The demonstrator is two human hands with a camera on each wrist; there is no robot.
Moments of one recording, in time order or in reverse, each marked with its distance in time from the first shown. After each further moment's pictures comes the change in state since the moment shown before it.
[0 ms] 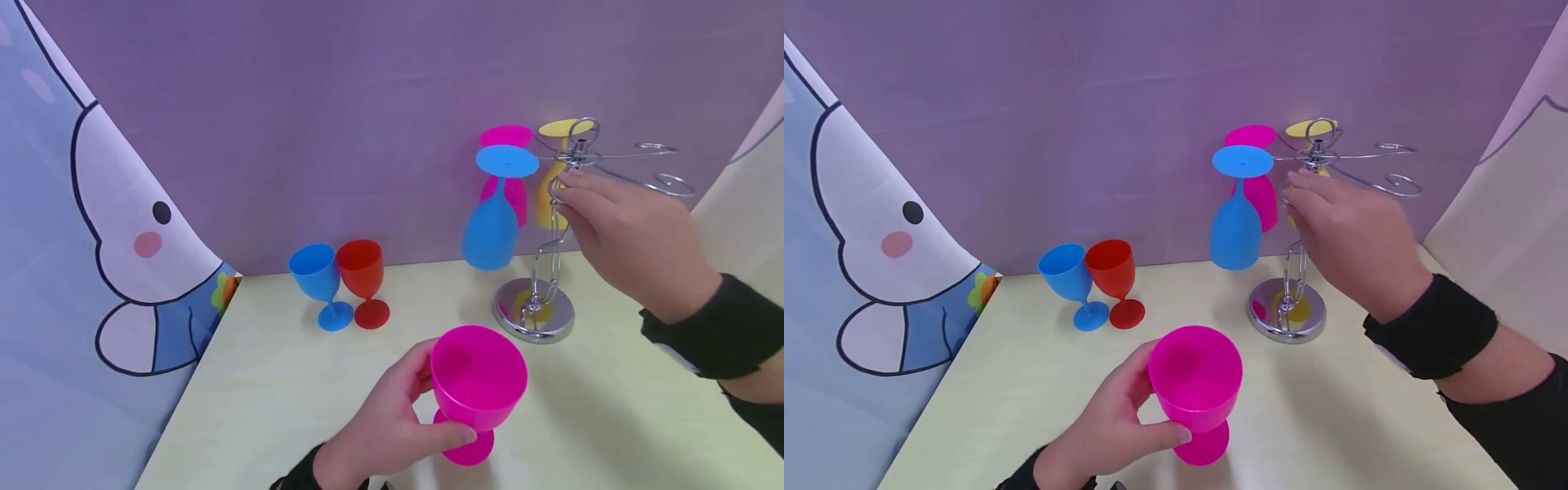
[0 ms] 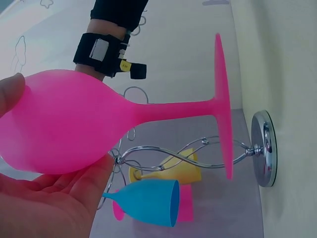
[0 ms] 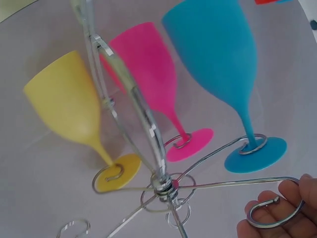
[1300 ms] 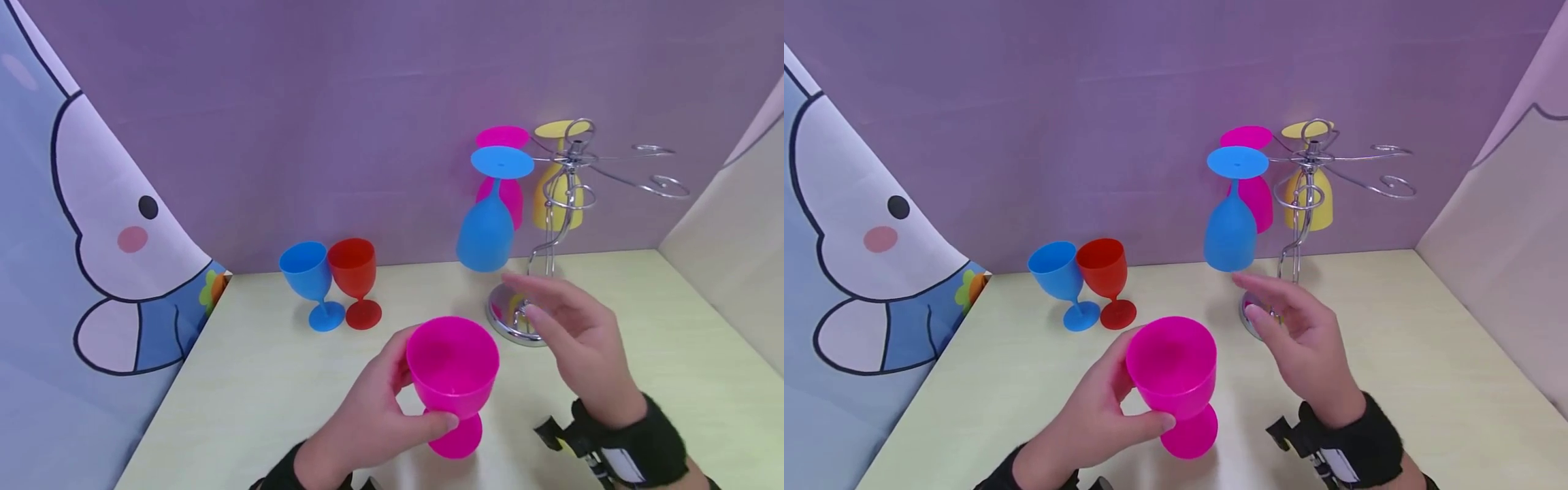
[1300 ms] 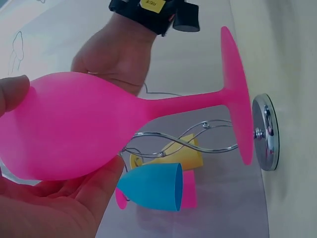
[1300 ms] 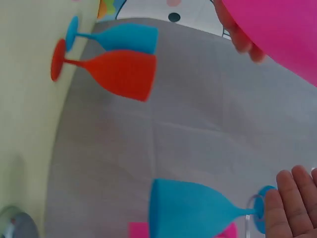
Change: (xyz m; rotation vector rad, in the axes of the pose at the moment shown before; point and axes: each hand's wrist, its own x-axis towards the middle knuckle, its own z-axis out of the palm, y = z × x) left_hand 0.001 -0.002 -0.013 0.029 0.040 0.015; right_hand -0.076 -0.086 0.047 1.253 0.158 0.459
